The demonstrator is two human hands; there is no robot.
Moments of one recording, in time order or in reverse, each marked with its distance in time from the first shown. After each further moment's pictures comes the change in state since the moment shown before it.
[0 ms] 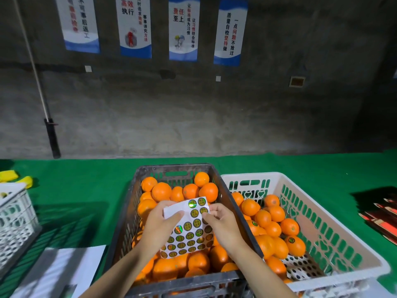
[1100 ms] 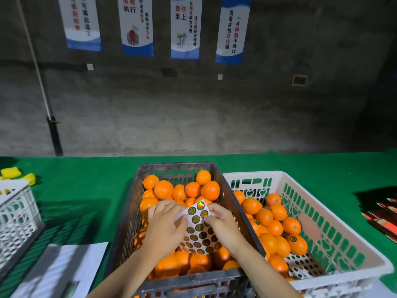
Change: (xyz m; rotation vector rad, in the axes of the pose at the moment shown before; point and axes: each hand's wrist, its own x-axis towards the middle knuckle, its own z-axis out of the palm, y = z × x) left_hand -0.014 -0.007 0.003 0.635 0.051 0.492; right_hand -0.002 -0.003 0.002 -0.024 -0.130 0.023
